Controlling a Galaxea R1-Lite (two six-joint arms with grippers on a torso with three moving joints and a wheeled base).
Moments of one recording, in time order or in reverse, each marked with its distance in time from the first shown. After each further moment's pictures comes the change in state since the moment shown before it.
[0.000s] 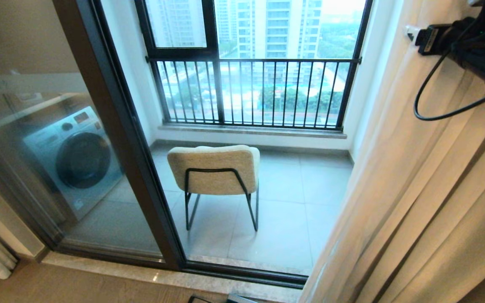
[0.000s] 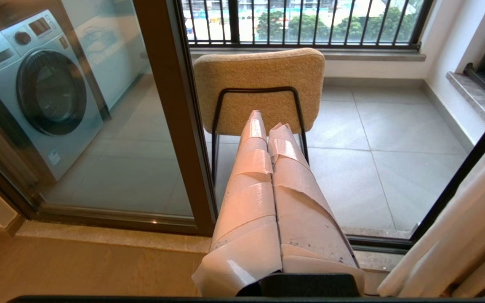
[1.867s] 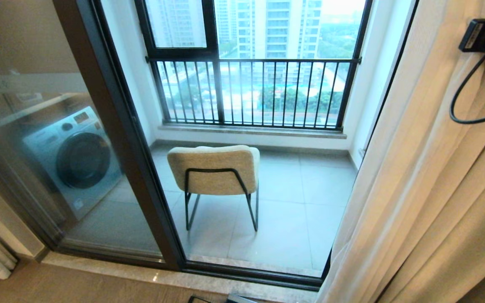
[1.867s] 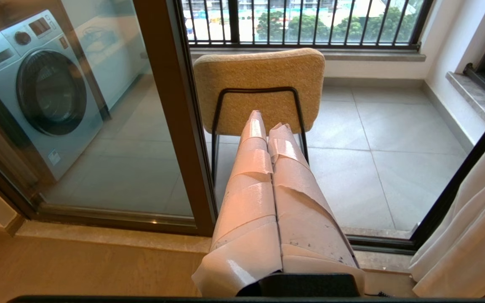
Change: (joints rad) left arm 0.000 0.000 0.000 0.000 0.000 0.000; right arm -0.097 -0.134 0.187 -0.070 -0.031 0.000
